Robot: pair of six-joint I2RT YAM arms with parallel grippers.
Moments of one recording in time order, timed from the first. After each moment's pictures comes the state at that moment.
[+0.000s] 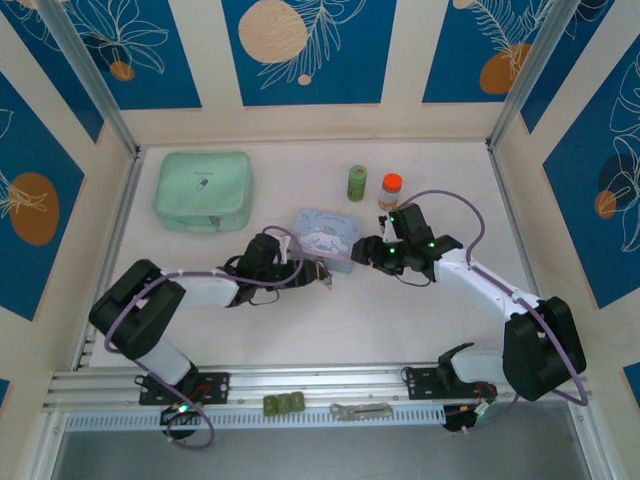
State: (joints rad) left arm -0.65 1.57 0.59 0.31 0.35 -0.77; right arm 0.44 1.28 0.81 -0.45 -0.36 0.69
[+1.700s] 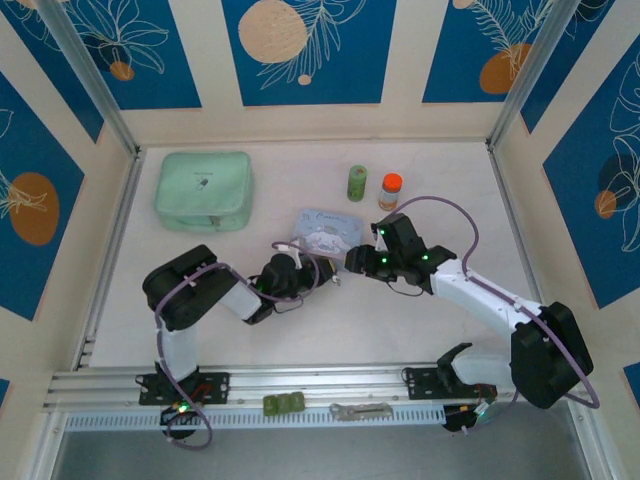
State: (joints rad) left arm -0.82 1.90 0.56 0.97 0.10 -1.02; right arm 0.54 1.23 0.74 -0.39 -0.26 0.73
